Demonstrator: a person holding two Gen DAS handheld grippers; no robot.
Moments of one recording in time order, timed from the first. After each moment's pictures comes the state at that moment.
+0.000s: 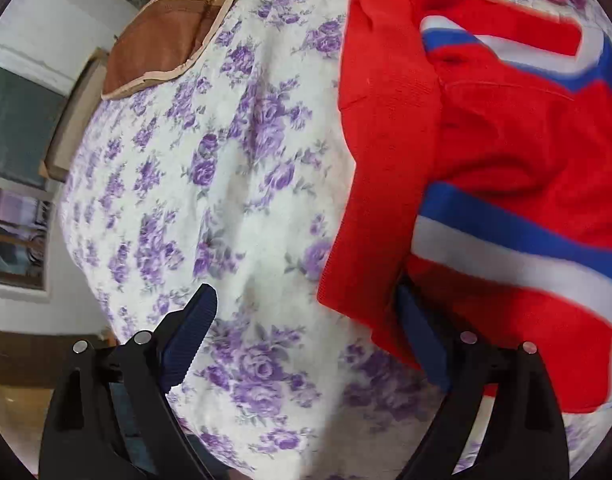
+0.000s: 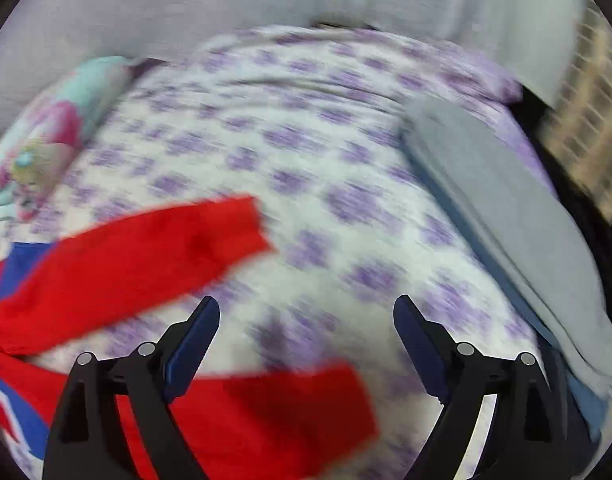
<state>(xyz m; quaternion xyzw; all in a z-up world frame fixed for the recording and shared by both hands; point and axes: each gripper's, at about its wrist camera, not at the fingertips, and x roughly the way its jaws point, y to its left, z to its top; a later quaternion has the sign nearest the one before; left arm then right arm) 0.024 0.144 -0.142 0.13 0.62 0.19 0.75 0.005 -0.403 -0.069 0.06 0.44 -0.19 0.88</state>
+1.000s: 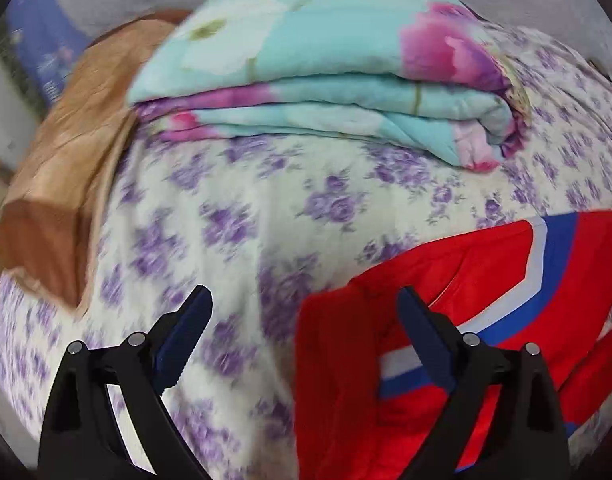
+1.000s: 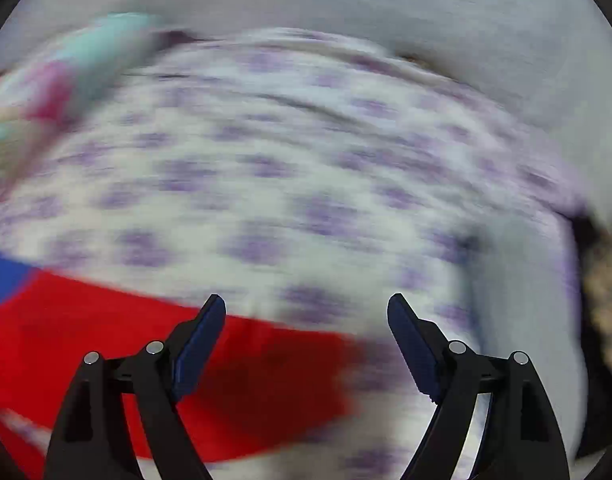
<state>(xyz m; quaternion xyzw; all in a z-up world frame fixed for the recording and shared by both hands) 0.213 0.131 -0.090 0.10 0.54 -0.06 0.83 0.140 -0.407 -0.082 -0.08 0.47 -0.09 0.88</state>
